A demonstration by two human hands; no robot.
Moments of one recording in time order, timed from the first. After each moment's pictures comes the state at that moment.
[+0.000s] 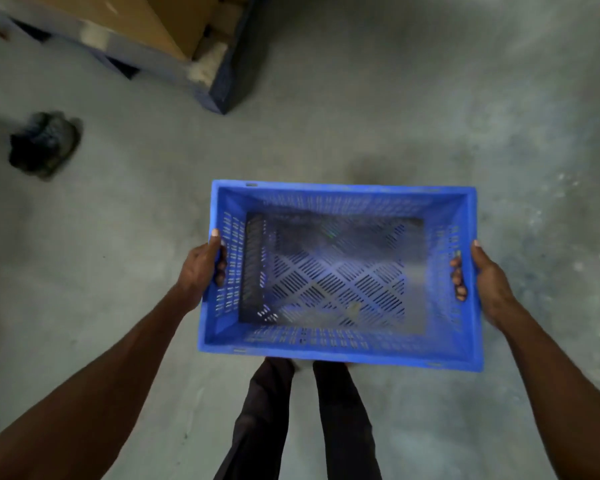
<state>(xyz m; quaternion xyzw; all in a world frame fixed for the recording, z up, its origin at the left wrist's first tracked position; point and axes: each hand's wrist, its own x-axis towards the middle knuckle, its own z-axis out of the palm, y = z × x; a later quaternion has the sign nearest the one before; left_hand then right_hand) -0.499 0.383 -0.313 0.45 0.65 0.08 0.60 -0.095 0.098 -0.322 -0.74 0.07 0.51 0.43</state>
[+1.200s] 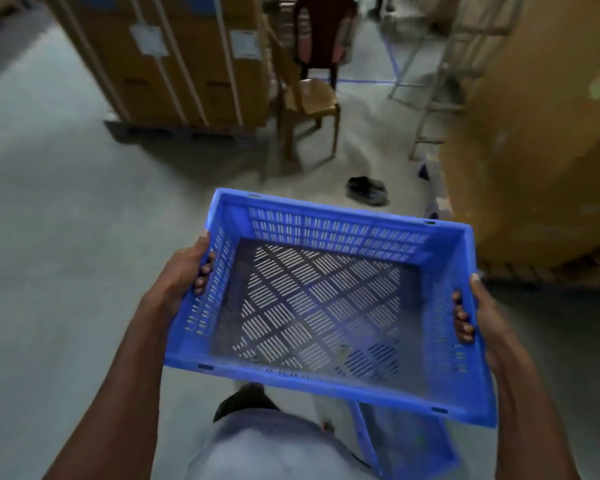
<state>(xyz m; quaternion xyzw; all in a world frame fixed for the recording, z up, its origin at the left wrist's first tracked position) -0.832 -0.029 0.130 0.10 0.73 0.54 0.40 -0.404 0.217 0.146 -0.55 -0.45 0.67 0.21</state>
